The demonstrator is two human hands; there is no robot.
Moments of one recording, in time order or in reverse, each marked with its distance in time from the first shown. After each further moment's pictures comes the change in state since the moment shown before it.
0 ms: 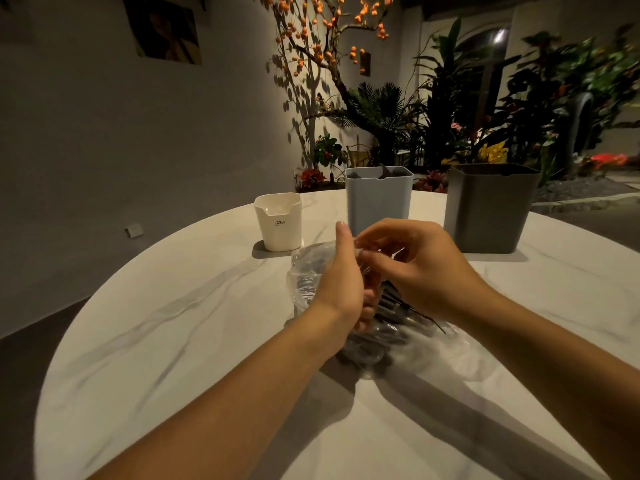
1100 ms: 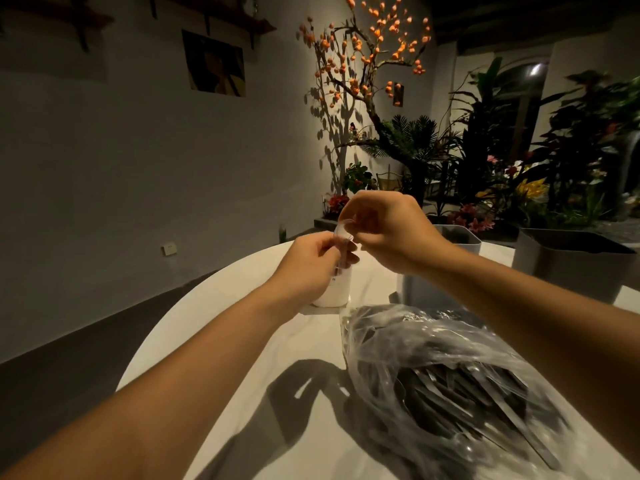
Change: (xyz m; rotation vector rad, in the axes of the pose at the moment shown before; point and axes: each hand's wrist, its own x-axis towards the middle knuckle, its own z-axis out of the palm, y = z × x) left_hand 0.075 0.083 -0.136 0.441 0.166 0.343; right_hand 0.167 -0.059 0.039 -0.103 -0.053 -0.201
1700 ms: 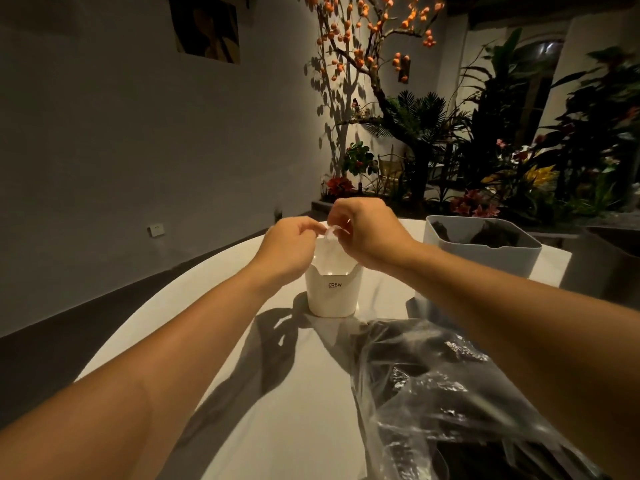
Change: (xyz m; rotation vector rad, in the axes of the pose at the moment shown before) left_hand 0.109 -0.074 -0.012 0.202 0.133 -0.111; right_hand 0.085 0.093 0.091 -0.291 -0.057 0.012
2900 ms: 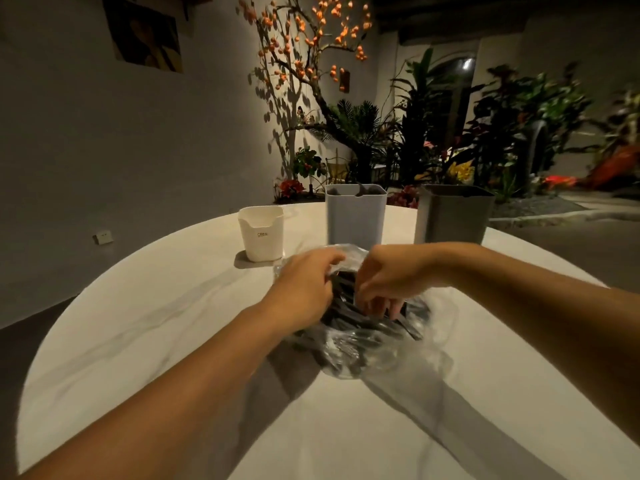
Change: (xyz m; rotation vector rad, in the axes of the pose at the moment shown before) left_hand -0.211 0.059 0.080 0.231 -0.231 0.309; right_hand -0.239 -0.029 -0.154 0.077 -0.775 0.416
